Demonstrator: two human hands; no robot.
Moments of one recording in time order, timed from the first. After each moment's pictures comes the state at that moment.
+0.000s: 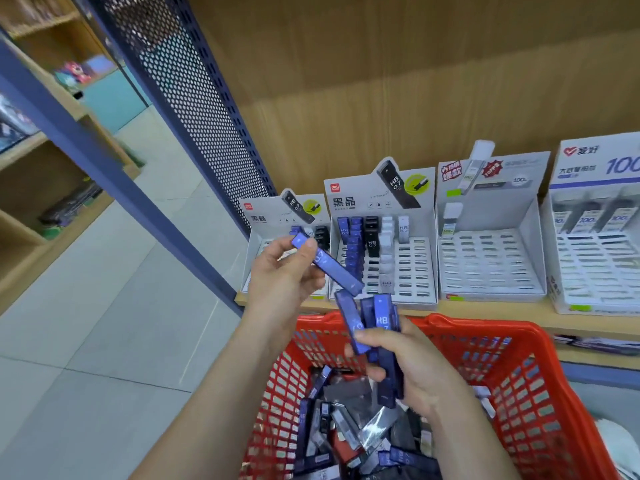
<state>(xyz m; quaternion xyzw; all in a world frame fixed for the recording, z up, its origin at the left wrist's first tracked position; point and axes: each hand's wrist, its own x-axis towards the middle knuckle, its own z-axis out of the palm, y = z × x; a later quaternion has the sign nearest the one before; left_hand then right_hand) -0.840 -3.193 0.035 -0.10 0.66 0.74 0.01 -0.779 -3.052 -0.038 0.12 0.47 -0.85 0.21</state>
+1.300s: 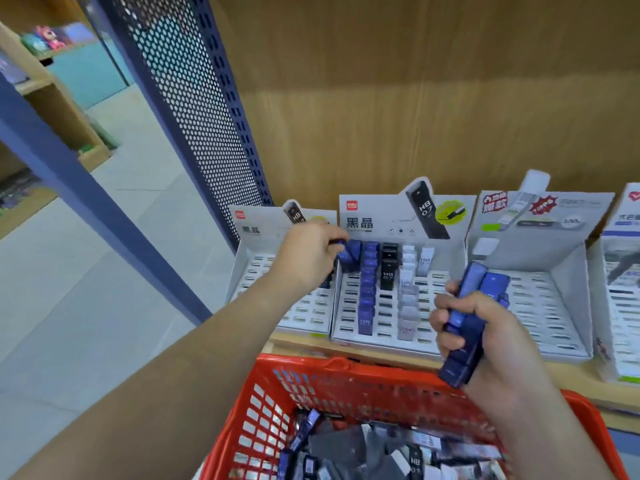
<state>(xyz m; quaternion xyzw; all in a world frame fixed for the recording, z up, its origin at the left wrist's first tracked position) -0.994 -3.202 -0.016 0.20 0.95 0.23 -0.05 -0.854 -3.014 -0.024 0.23 0.38 -0.90 0.03</state>
